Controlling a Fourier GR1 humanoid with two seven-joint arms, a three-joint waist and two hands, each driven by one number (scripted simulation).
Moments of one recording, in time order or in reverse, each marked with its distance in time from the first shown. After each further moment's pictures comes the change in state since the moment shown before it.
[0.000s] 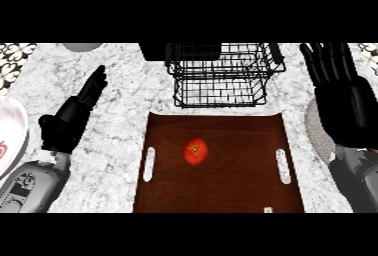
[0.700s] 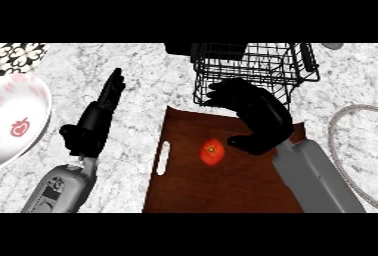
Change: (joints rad) left arm 0.008 -0.148 -0.033 -0.003 -0.021 0.103 -0.048; right arm -0.102 0.202 0.127 0.328 -0.471 0.566 0.127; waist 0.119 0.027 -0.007
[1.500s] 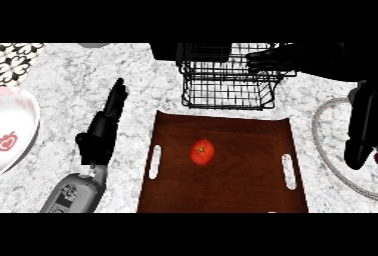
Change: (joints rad) left arm 0.052 -0.064 -0.014 0.029 -0.047 0.085 -0.024; right arm -0.324 -0.347 -0.142 0.046 0.224 0.702 0.007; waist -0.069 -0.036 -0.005
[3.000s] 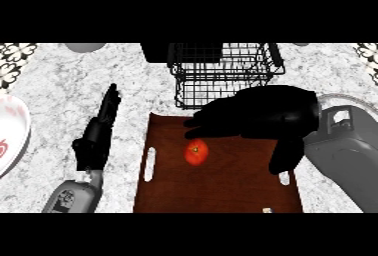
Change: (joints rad) left arm 0.055 -0.032 0.059 0.002 -0.056 -0.026 -0.024; right arm 0.005 0.076 0.286 -0.306 1.013 -0.111 -0.243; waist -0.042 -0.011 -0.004
